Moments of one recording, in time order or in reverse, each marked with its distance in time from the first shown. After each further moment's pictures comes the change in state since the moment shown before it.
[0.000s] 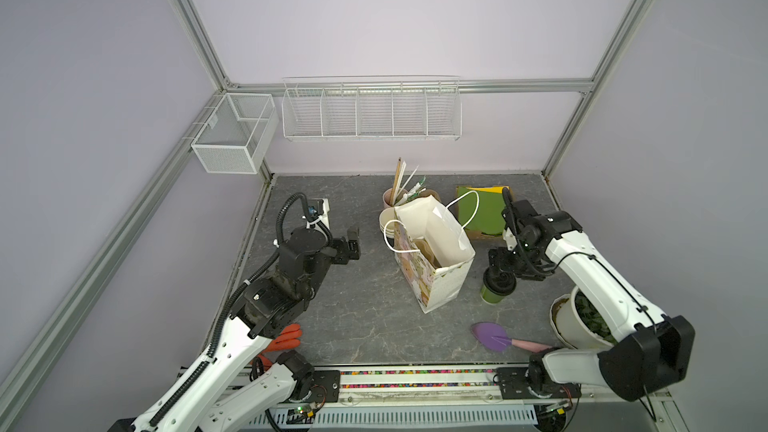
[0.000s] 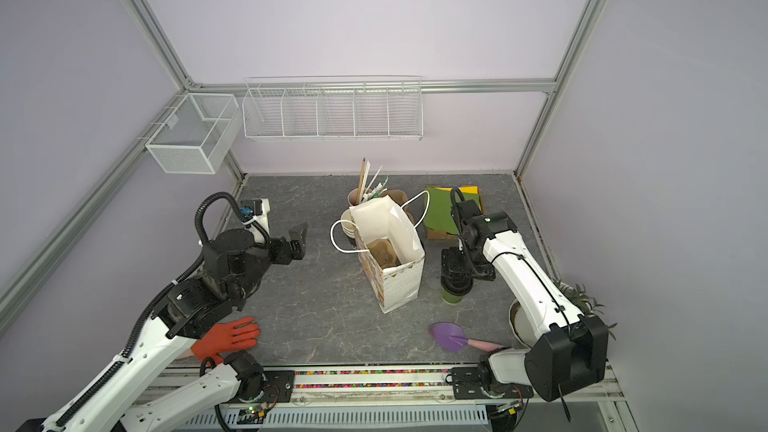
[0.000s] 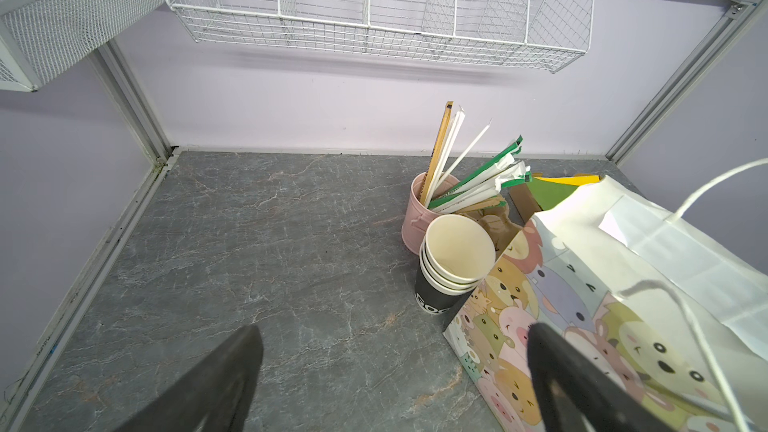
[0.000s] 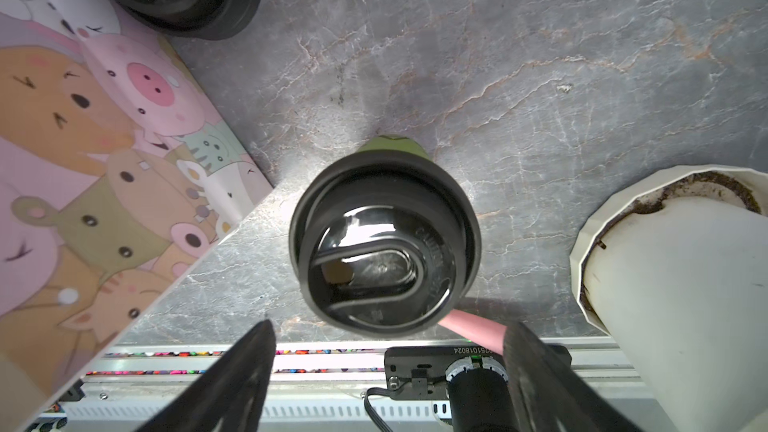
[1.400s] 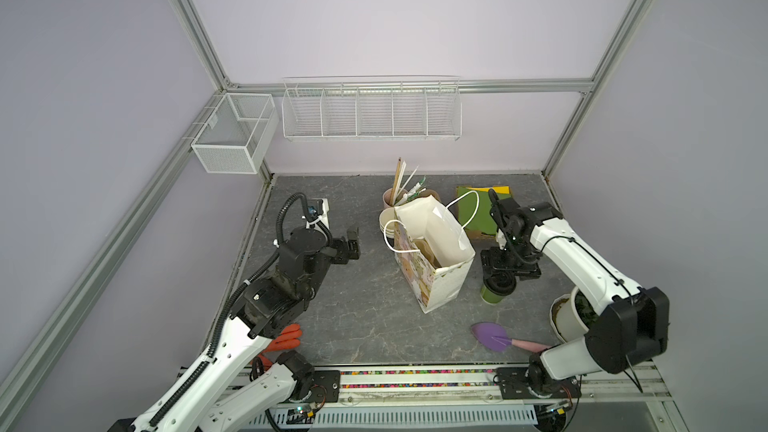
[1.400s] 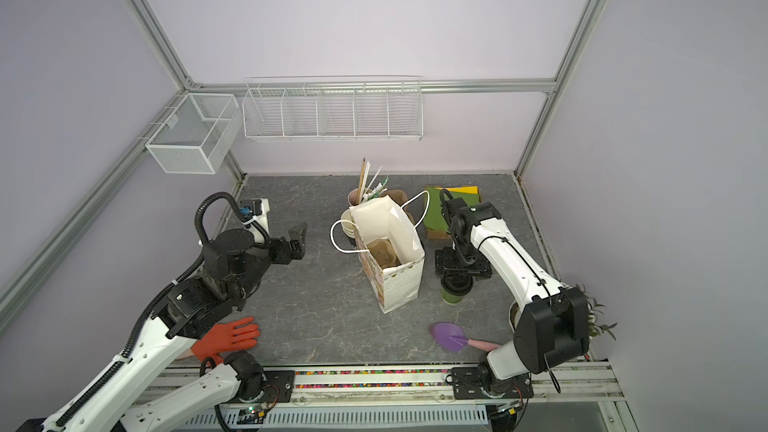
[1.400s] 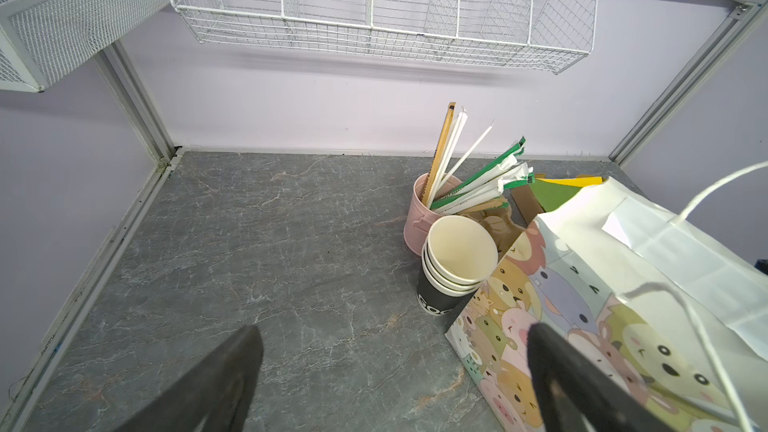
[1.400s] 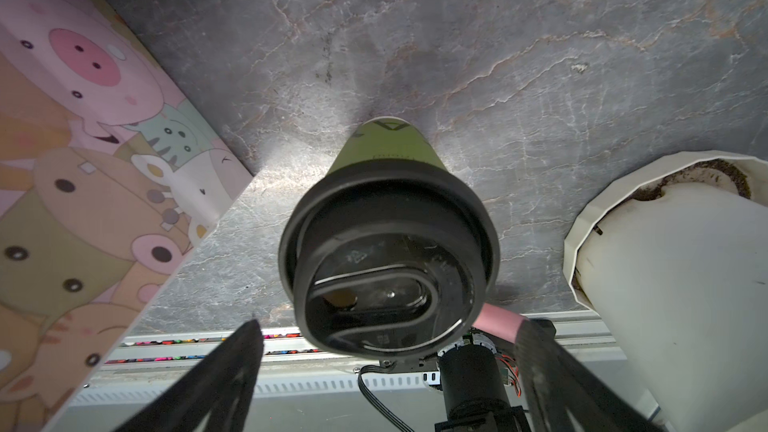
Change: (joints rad) left arm 0.000 0.000 0.000 0.000 -0.007 0.000; right arm 0.027 0.150 0.056 -0.054 0.019 0.000
